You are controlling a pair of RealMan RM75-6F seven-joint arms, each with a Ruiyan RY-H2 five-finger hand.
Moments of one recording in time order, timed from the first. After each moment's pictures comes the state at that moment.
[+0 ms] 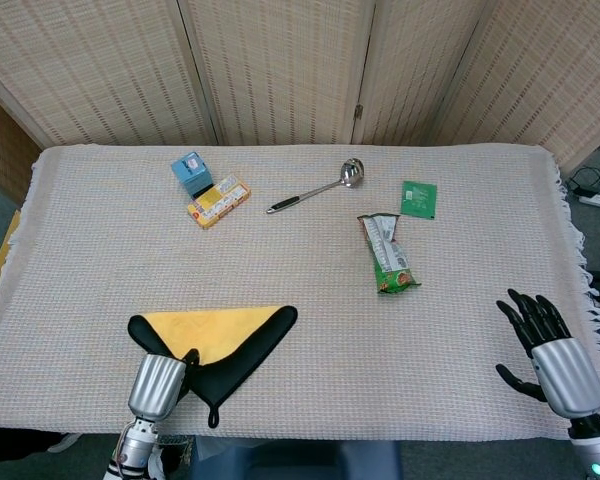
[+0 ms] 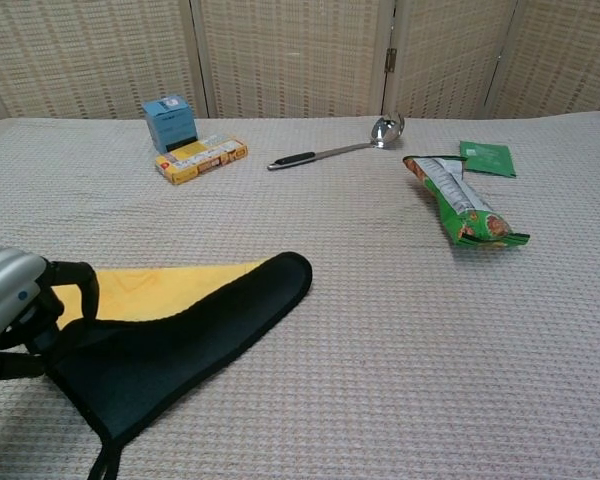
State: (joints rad) left arm -0.24 -1.75 0.13 -1.46 1.58 1.58 0.58; right arm 0.07 -1.09 -0.03 -1.58 -1.73 1.58 0.08
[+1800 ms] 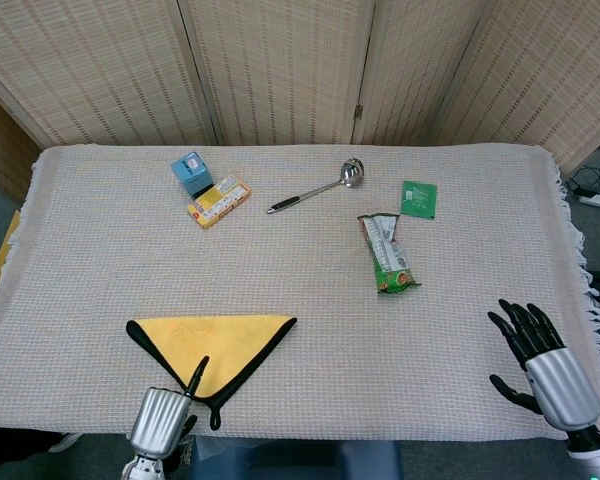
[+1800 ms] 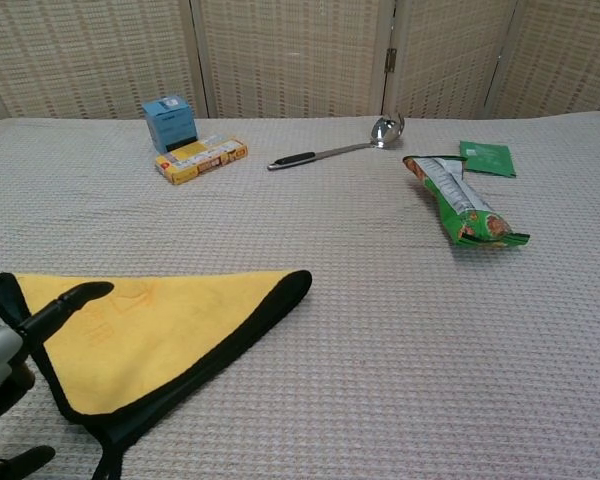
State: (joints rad) left arm -0.05 -1.72 0.17 -1.57 1.70 1.55 0.78; right arm 0.05 -1.09 -0.06 -1.58 -1.80 1.62 0.07
